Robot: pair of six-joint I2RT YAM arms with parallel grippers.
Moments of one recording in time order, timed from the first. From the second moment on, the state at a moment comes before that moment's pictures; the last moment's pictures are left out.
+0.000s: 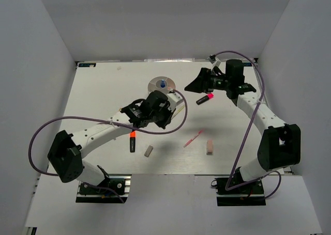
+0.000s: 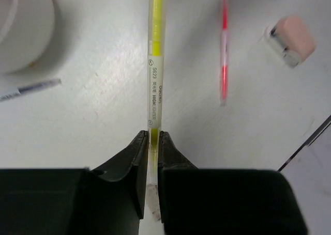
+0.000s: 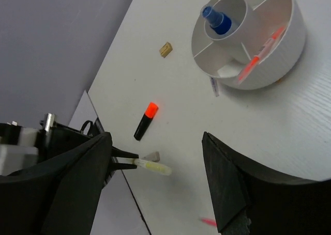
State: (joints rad) left arm -0.86 1.44 1.11 -0.45 0.03 -0.02; right arm 0.24 1.51 1.20 -0.13 -0.86 0.44
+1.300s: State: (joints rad) left arm -0.59 1.40 1.23 -0.40 -0.16 -0.12; right arm 0.30 1.77 1.50 0.00 -0.69 0.51
